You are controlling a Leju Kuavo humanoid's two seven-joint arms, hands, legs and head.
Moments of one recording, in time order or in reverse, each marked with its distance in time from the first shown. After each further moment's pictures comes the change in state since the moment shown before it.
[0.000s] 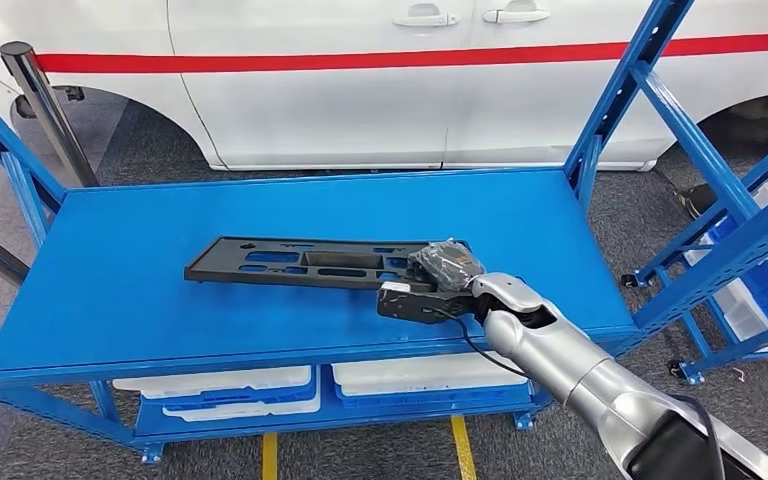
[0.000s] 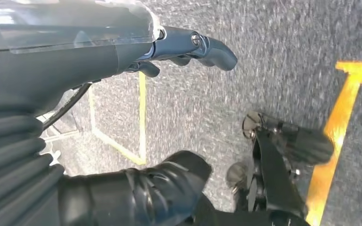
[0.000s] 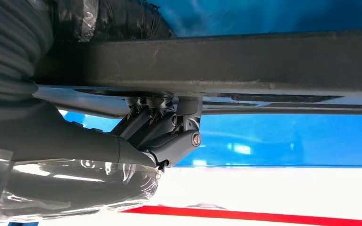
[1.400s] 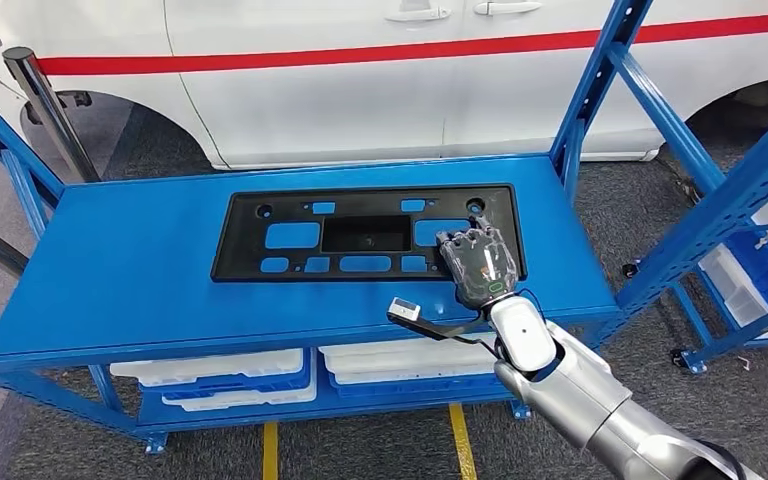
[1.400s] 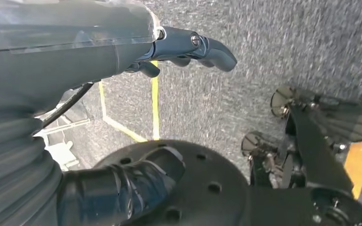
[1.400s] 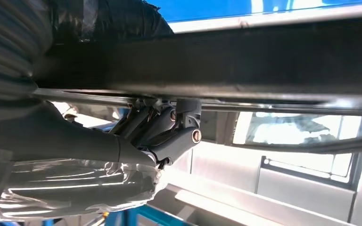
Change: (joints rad) left arm 0.009 -0.040 0.015 0.005 -0.005 -0.005 0.032; right arm 0.157 -0.080 -0.065 -0.233 0.724 -0.485 0.314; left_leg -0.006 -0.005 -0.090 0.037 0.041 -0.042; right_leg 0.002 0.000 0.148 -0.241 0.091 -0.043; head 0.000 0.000
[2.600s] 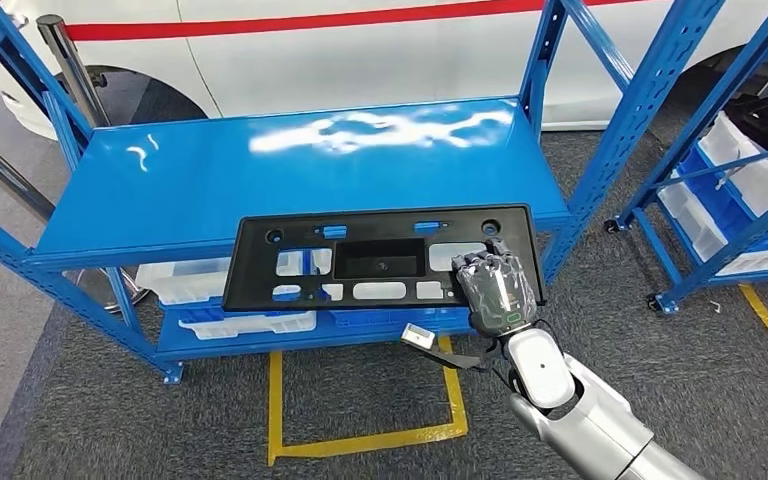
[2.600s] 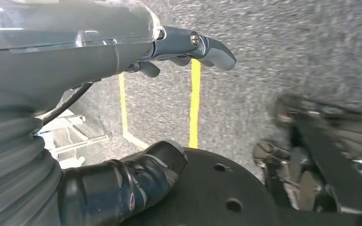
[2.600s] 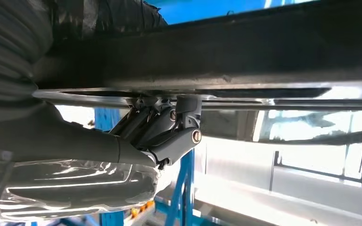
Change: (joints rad) left arm -0.002 -0.028 -0.026 0.002 -0.041 -0.010 0.028; right arm 0.165 -0.057 -0.083 -0.171 0.040 0.017 0.006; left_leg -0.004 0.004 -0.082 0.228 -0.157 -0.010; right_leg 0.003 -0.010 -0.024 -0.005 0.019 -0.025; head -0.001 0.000
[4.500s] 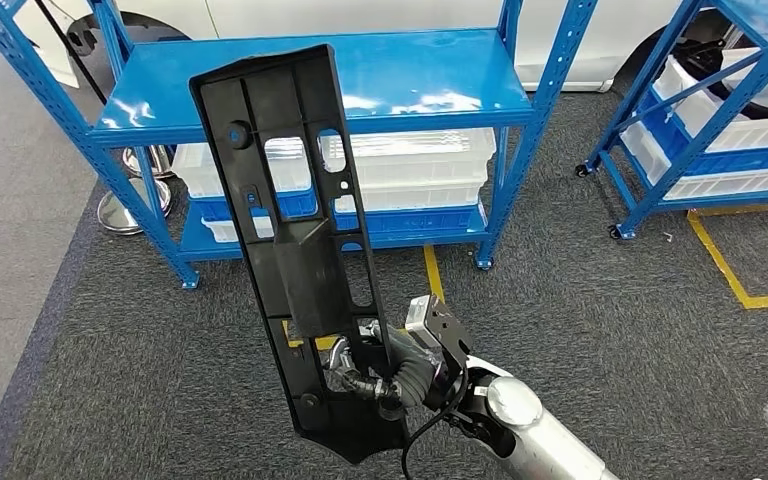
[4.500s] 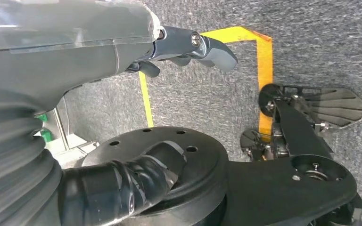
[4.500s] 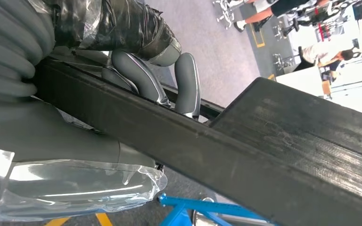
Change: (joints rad) left arm -0.055 0.026 -0.041 -0.012 -0.060 -0.062 0.023; right arm 0.090 0.187 -0.046 -0.115 -1.790 0.847 -0.360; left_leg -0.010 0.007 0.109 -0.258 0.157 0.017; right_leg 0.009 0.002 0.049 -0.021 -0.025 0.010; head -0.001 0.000
